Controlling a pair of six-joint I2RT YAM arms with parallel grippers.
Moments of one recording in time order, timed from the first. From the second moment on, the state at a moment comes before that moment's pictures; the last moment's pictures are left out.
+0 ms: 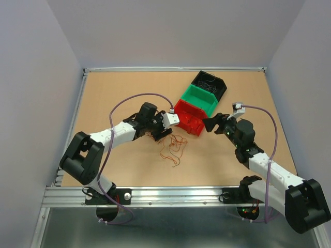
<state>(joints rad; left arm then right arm) -0.60 1.52 0.85 -0.11 0.35 0.59 0.34 0.97 0.36 0.49 -0.13 0.47</state>
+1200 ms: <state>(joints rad) -0.44 1.36 0.86 -0.13 0.44 0.54 0.50 1.11 0.37 0.46 -0.49 0.31</state>
